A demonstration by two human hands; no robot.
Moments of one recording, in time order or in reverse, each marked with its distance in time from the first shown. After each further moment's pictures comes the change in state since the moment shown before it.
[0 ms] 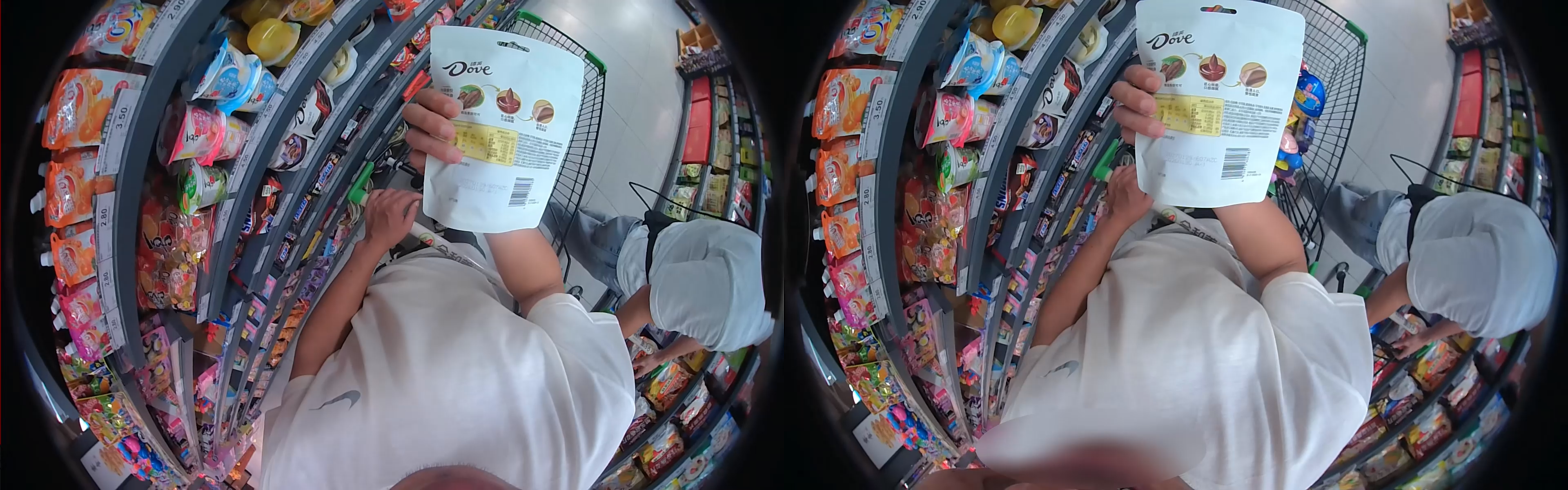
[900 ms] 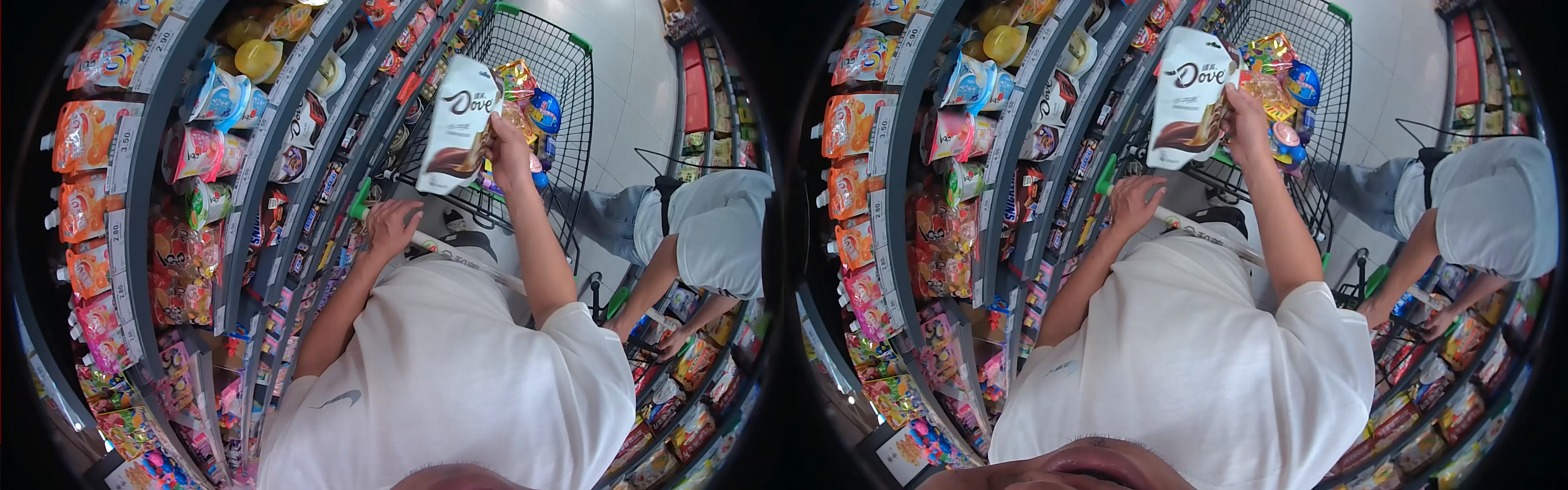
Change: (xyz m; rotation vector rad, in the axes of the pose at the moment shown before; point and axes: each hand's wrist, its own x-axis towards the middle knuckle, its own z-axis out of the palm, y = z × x) left_hand -0.022 0.002 0.002 -0.051 -0.061 -0.004; right_hand -0.142 -0.043 -0.017 -1.047 1.286 -0.542
